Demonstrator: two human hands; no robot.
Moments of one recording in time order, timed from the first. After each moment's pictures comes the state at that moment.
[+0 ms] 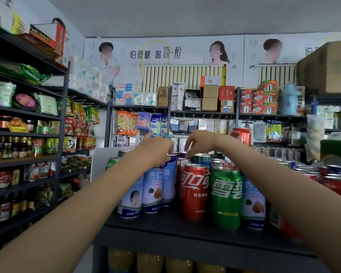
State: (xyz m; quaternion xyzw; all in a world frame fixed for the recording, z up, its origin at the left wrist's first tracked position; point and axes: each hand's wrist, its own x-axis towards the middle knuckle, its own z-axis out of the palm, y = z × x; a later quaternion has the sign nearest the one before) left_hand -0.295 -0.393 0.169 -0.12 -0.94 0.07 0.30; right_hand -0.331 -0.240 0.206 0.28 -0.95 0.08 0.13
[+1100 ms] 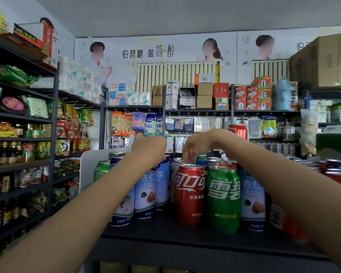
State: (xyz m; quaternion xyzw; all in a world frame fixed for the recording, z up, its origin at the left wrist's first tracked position) left_hand -0.317 -0.386 0.169 -0.04 -0.94 0.08 0.34; right_hand -0.355 -0.237 0.213 0.33 -0.94 -0.05 0.01
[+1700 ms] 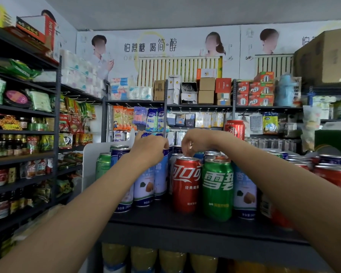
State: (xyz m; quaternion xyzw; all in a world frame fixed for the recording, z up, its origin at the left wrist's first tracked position) left_hand -0.293 -0.380 0.154 -0.08 -0.94 0.02 0.33; right_hand -0.357 -0.226 0.199 0.35 -0.93 -0.01 0.11
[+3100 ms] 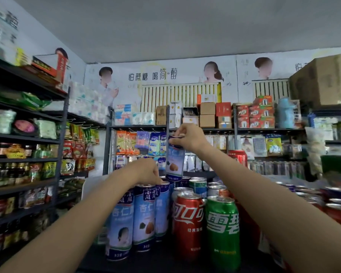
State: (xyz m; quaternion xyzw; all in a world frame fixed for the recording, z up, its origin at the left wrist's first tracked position) left_hand -0.298 -0.400 0.198 -0.07 -0.98 -0.06 0.17; right_hand -0.350 -0.254 0.249 0.30 -0.80 0.40 0.32
